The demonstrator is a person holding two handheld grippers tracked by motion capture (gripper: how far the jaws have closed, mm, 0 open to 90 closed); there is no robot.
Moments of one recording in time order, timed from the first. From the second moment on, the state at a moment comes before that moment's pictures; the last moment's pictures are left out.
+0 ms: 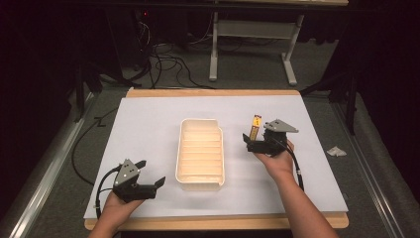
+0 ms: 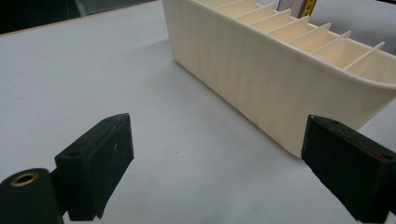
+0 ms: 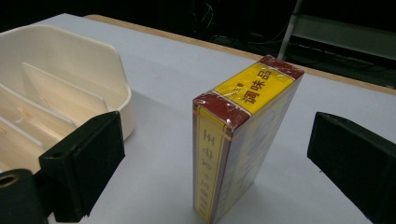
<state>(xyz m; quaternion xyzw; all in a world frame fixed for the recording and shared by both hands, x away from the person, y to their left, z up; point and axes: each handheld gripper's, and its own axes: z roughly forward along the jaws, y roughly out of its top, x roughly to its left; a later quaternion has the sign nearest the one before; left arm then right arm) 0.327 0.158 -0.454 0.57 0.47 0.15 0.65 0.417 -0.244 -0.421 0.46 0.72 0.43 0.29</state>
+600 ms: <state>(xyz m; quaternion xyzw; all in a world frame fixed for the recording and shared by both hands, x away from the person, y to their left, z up) 0.327 0.157 -0.455 0.58 0.47 0.15 0.65 0.436 -0.246 -0.431 0.50 0.70 0.43 0.29</state>
